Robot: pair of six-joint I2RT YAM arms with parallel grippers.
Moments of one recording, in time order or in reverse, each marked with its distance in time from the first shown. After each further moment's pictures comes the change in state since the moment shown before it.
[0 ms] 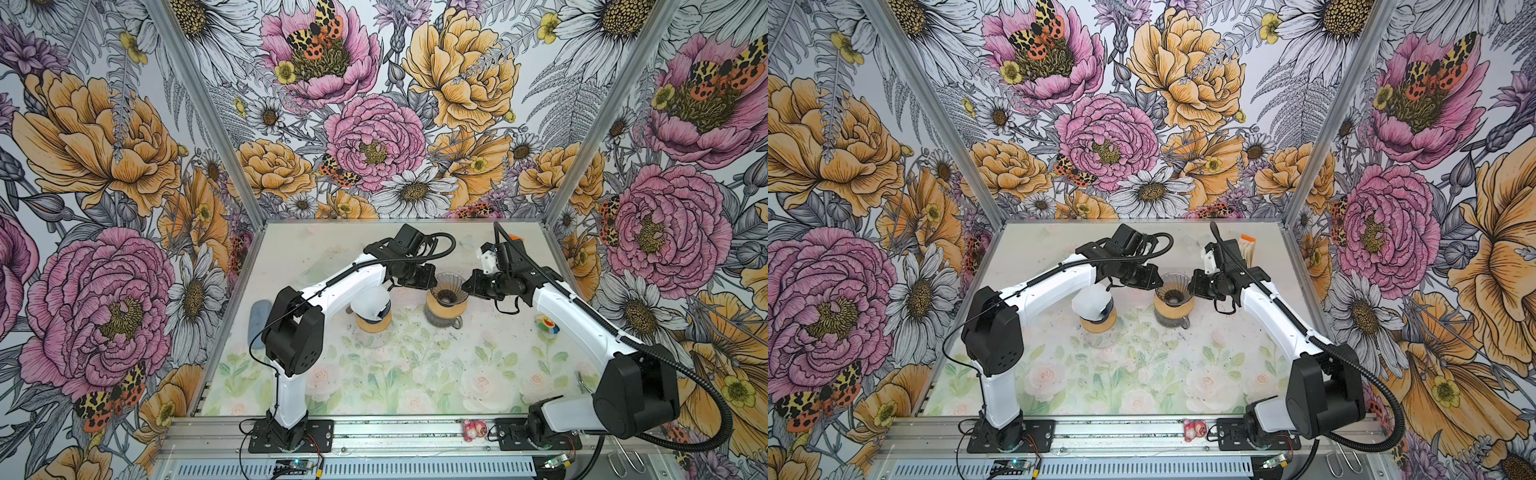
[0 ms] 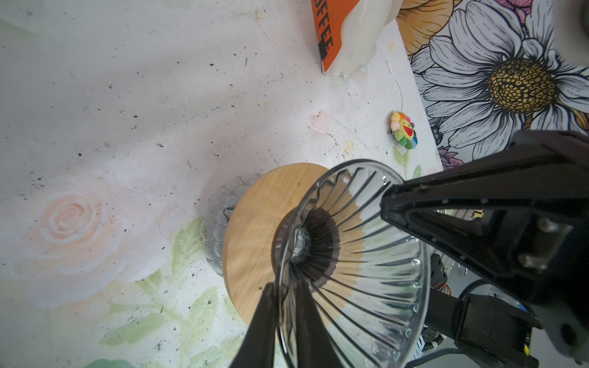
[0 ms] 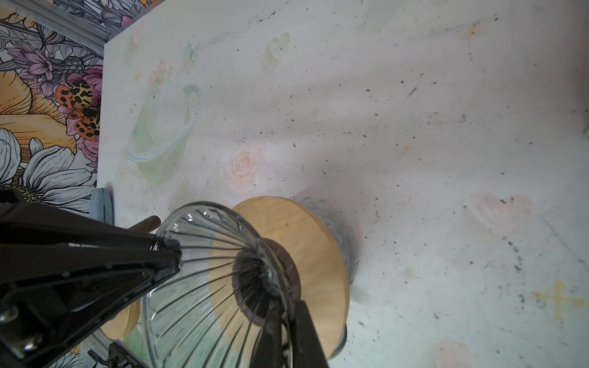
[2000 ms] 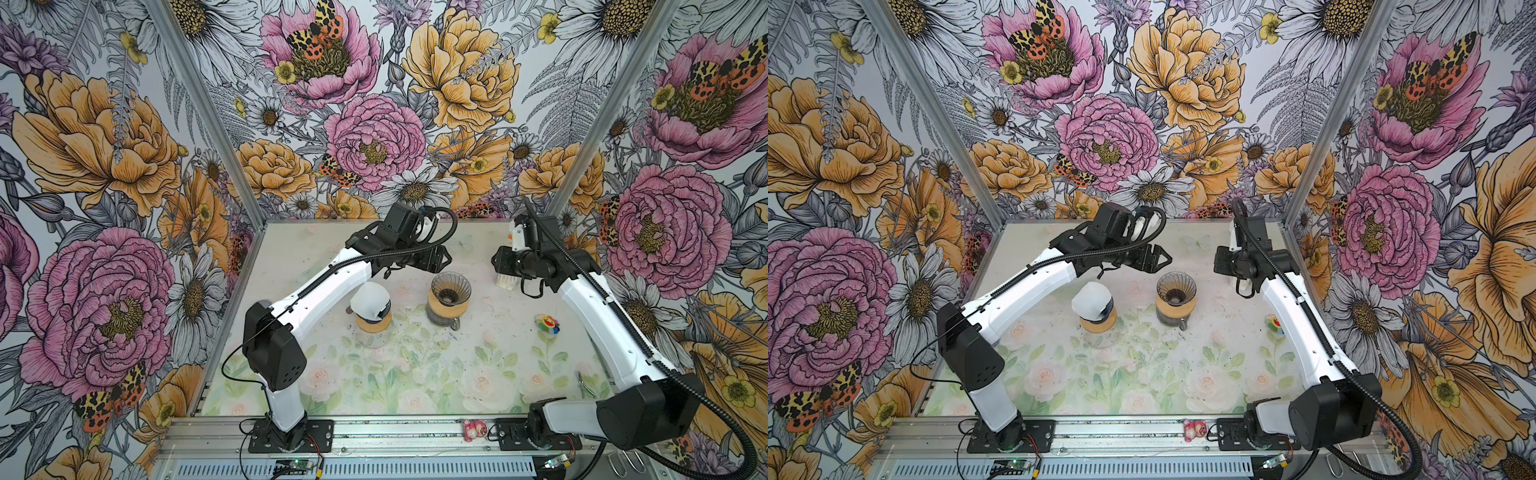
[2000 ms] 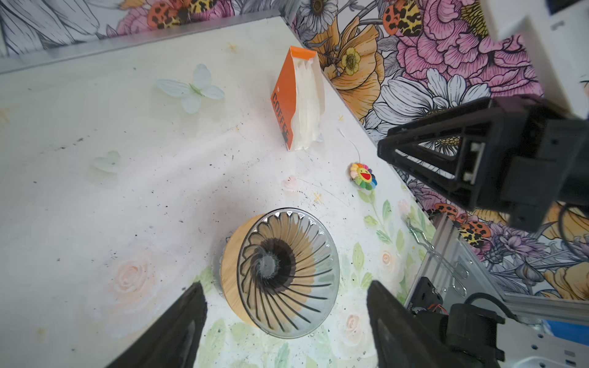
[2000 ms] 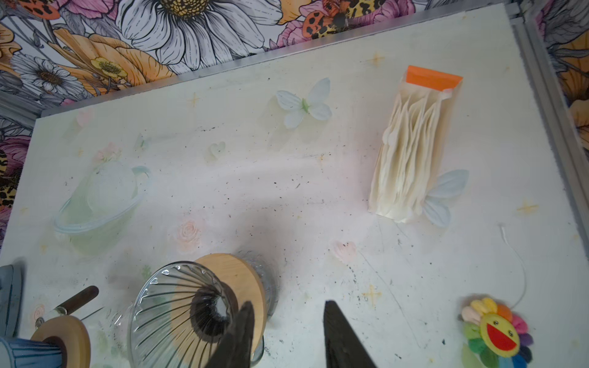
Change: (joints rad) left arm -0.008 -0.182 0.091 0.000 -0.101 0.092; right arm -0.129 -0.064 0.276 -0.226 0.302 -0.128
